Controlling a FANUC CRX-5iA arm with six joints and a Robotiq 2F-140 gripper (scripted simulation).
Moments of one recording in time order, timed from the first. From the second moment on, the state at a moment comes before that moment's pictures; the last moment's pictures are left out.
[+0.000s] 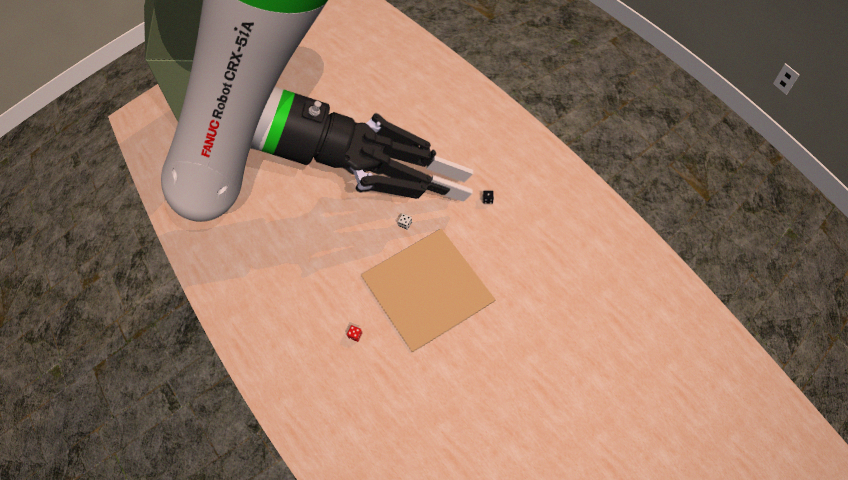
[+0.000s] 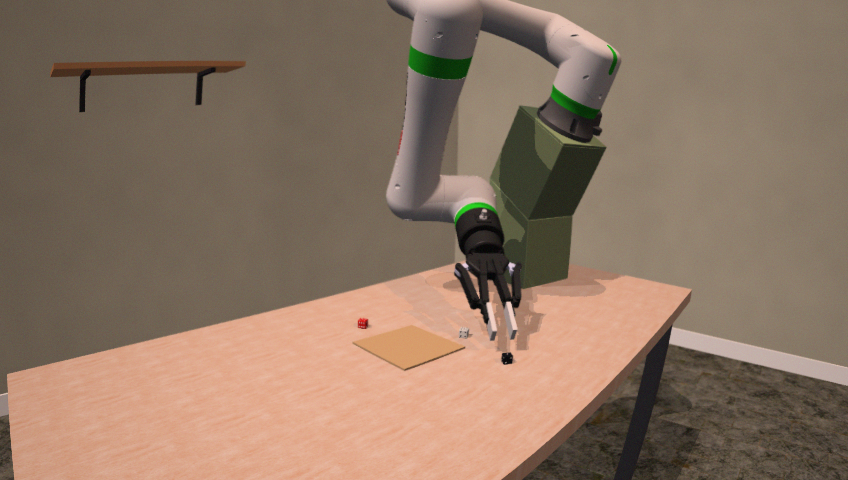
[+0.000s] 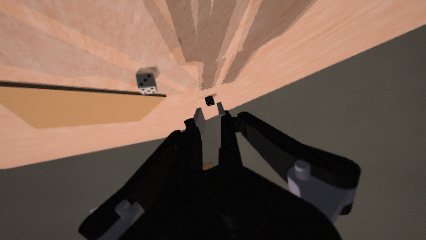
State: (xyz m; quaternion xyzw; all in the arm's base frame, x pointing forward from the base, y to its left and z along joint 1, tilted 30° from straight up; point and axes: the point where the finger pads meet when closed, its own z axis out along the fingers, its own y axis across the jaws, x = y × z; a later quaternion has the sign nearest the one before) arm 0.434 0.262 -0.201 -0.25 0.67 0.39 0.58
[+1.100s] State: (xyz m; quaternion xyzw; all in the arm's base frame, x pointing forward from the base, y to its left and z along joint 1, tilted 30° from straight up) arm 0.429 0.233 -0.148 -0.25 0.67 0.39 0.58
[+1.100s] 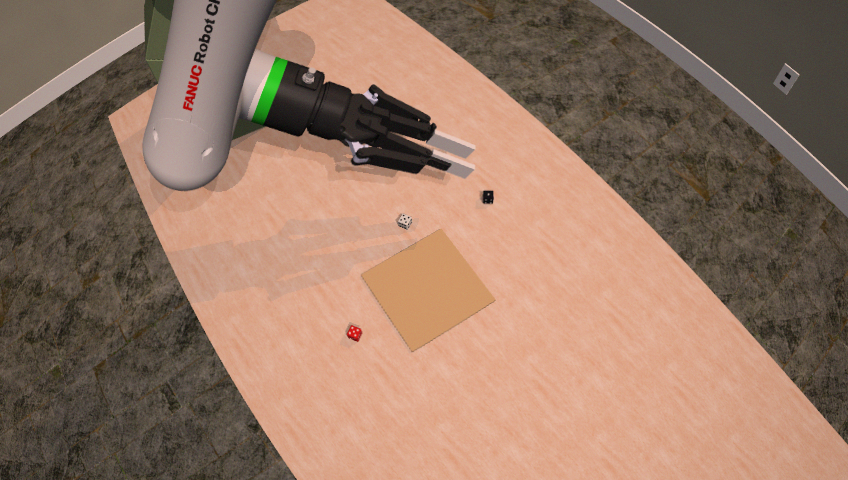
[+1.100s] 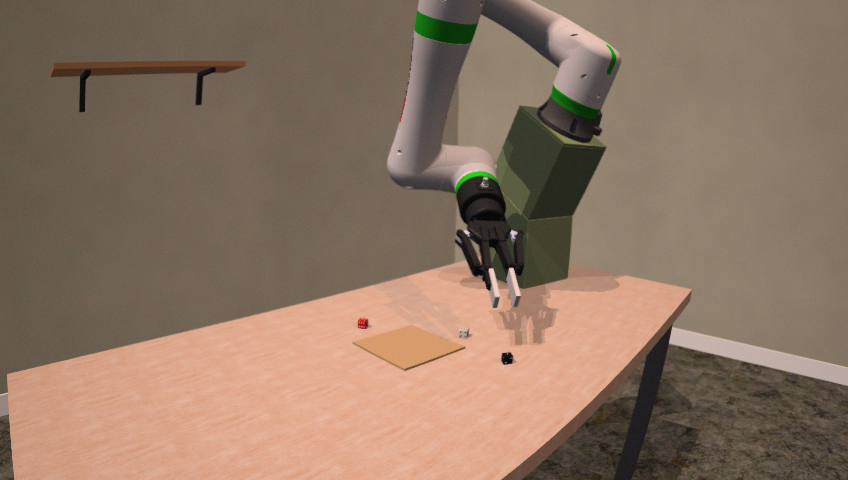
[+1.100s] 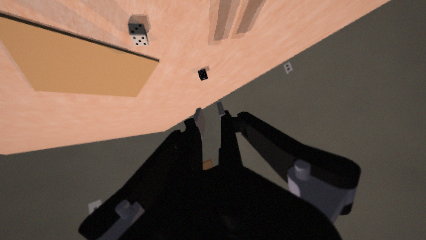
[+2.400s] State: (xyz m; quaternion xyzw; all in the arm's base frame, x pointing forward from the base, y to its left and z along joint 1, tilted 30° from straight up) arm 0.457 0.248 -0.101 -0.36 0.82 0.27 0.35
